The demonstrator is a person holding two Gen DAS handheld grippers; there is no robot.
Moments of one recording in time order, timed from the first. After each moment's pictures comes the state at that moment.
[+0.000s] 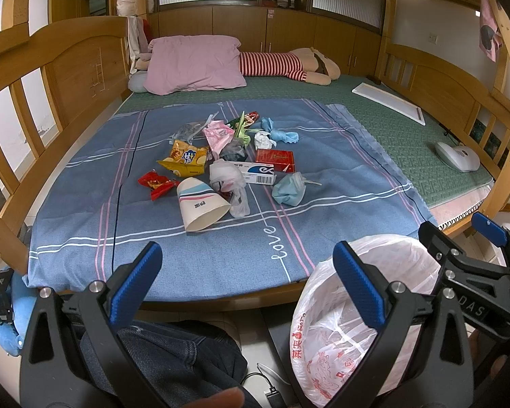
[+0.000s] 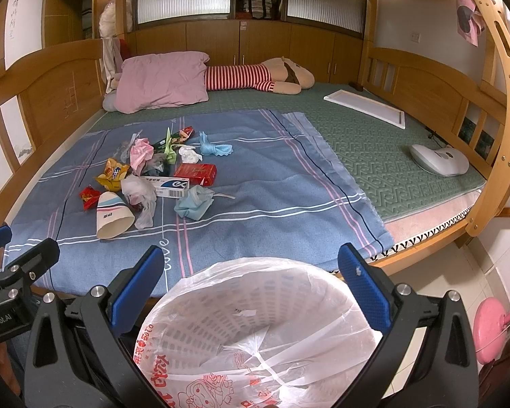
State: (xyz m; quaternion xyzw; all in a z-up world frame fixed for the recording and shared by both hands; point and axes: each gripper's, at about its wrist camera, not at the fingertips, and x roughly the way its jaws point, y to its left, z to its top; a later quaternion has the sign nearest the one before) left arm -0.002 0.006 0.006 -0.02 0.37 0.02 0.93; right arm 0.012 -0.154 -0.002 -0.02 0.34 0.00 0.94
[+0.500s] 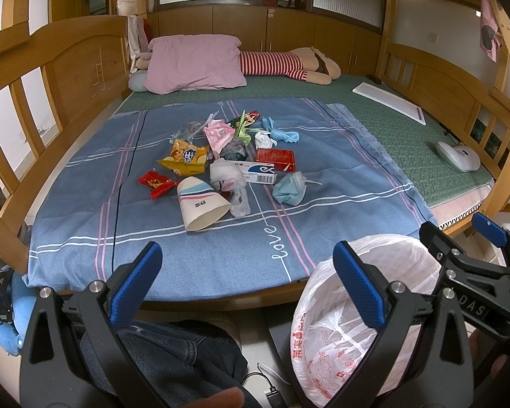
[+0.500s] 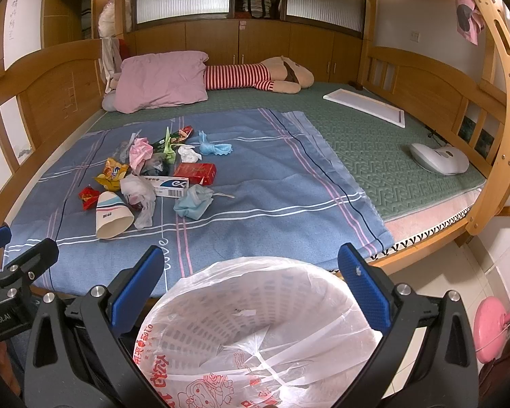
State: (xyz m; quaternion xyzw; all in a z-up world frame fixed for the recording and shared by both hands) left arm -0.002 0.006 0.005 -0.02 0.37 0.02 0.93; right arm 0.013 -0.152 0.000 -0.02 0.34 0.00 0.94
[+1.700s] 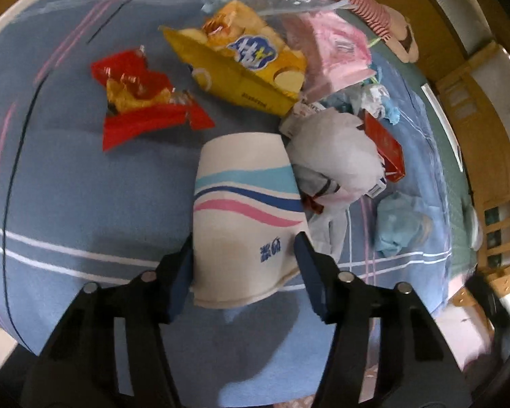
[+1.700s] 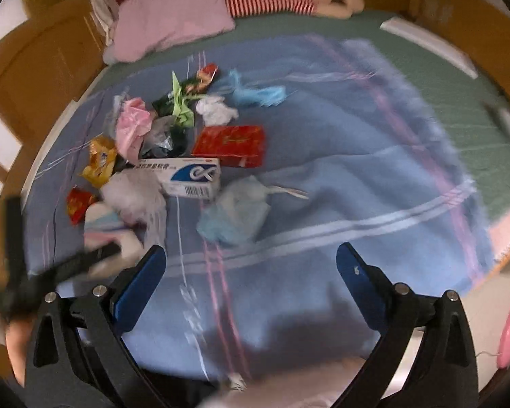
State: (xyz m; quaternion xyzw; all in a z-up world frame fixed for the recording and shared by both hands) left arm 0.204 0.148 -0.167 -0.24 0.53 0.03 0.81; right arm 0.232 -0.086 -0.096 0.04 0.51 0.07 0.86
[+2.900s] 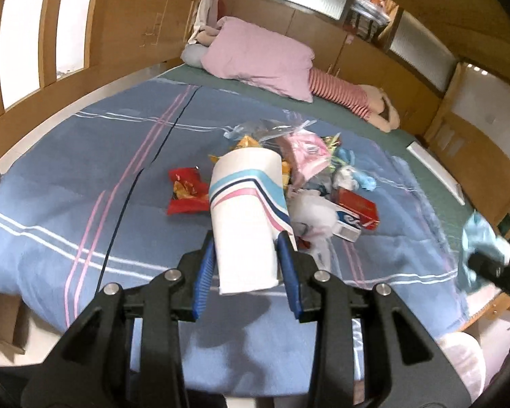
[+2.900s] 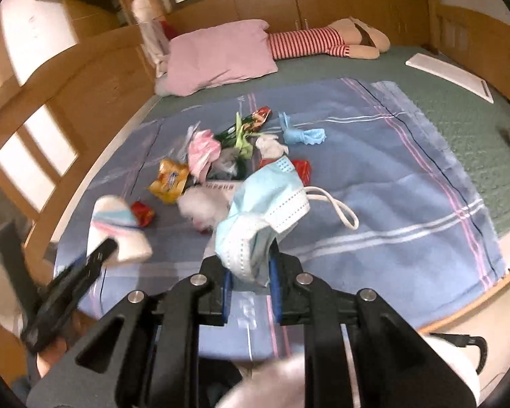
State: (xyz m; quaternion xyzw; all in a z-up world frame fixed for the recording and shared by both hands) left arm 0.097 0.146 -0.083 -0.18 0.33 0.09 0.92; right arm 0.137 -0.092 -0.031 0.06 0.41 0.16 0.90
